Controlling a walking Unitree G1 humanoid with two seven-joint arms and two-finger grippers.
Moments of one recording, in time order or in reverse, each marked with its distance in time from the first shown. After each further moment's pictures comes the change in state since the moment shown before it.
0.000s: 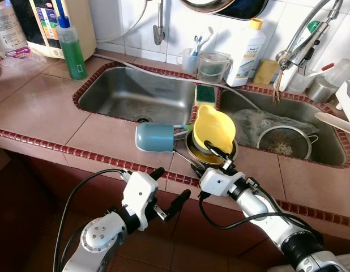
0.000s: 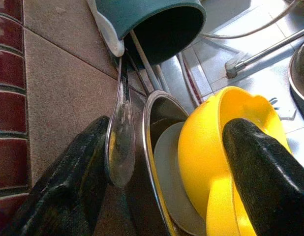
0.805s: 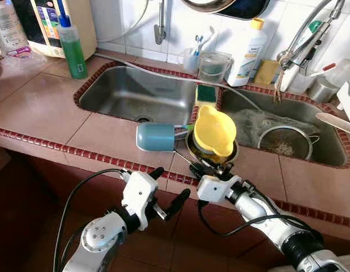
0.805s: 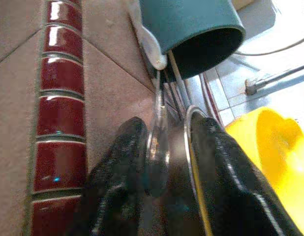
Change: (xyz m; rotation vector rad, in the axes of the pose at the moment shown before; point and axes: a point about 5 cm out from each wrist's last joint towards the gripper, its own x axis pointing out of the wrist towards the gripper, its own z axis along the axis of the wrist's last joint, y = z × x) left arm 0.000 0.000 0.000 -0.002 -0.002 0.004; right arm -0.002 0.010 0.002 -0.069 -0.037 0.085
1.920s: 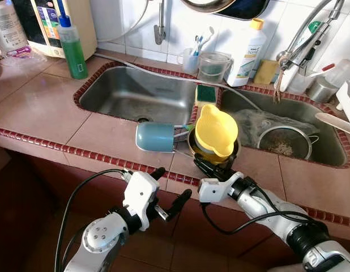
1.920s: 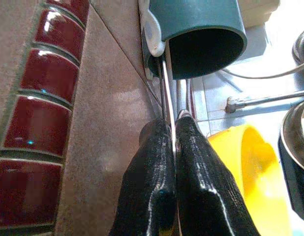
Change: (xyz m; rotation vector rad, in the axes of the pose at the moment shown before) left arm 0.001 -0.002 0.001 -0.005 -0.003 -0.006; right arm 0.001 -0.008 -0.005 -0.238 -0.009 0.020
